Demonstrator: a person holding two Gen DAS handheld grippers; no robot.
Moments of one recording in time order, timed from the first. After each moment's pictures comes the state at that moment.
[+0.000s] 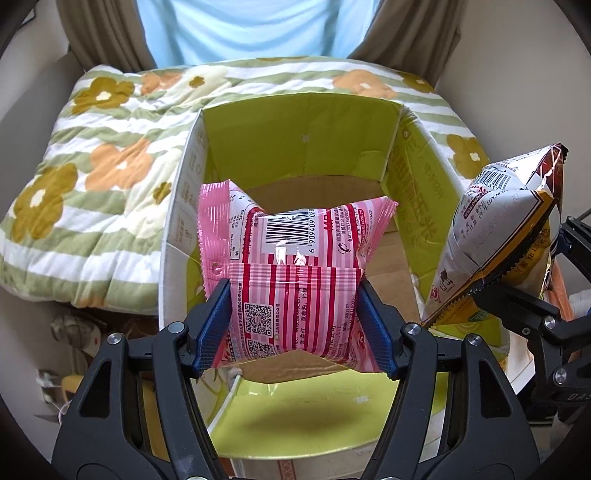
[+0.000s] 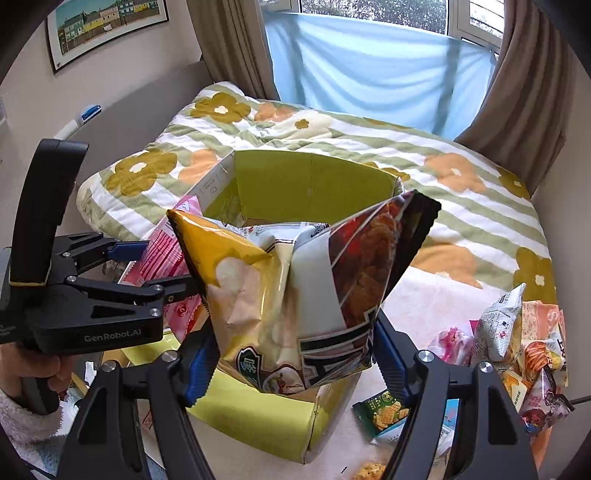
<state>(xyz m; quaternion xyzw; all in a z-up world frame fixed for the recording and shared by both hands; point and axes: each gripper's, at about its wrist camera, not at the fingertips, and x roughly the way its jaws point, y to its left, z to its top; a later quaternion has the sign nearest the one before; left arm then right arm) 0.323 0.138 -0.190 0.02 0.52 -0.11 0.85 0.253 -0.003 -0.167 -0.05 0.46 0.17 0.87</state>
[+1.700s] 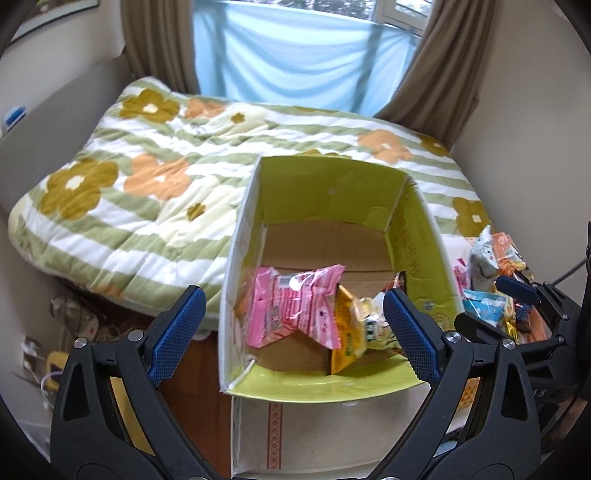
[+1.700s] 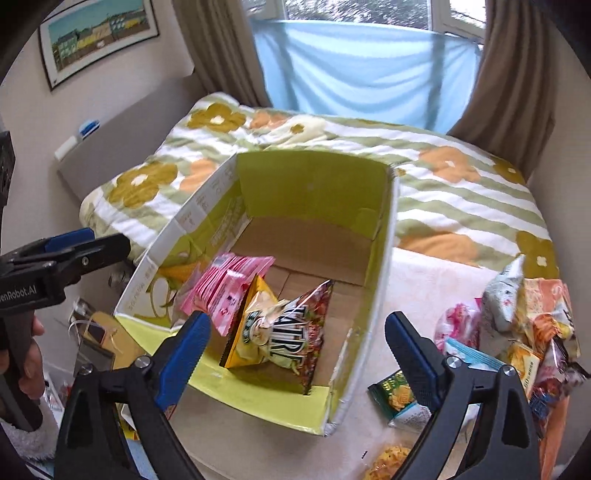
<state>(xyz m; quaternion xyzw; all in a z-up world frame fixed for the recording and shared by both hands) 0.261 0.174 -0.128 -0.04 0.43 -0.06 0.90 0.220 -0.017 -0.157 -0.02 0.45 0.15 0.88</state>
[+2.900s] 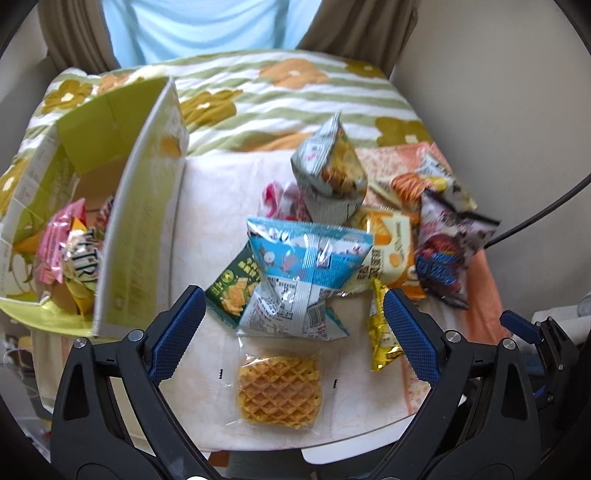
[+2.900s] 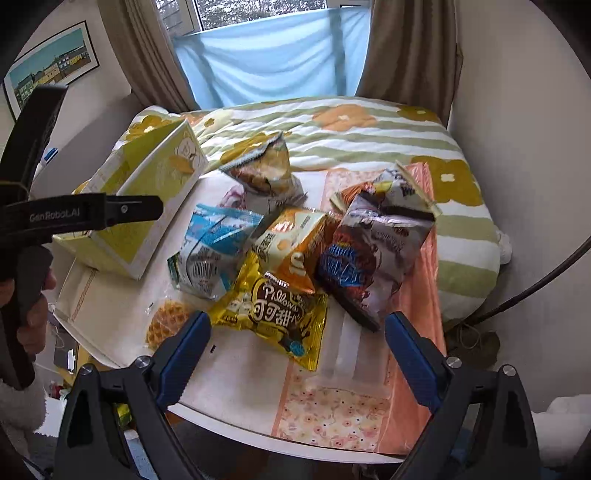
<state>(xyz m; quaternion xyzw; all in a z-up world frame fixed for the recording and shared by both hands) 0.231 -0.155 -0.208 0.00 0.53 -0.12 0.84 0.108 -0.321 -0.218 0.02 0.48 0.10 0.87</state>
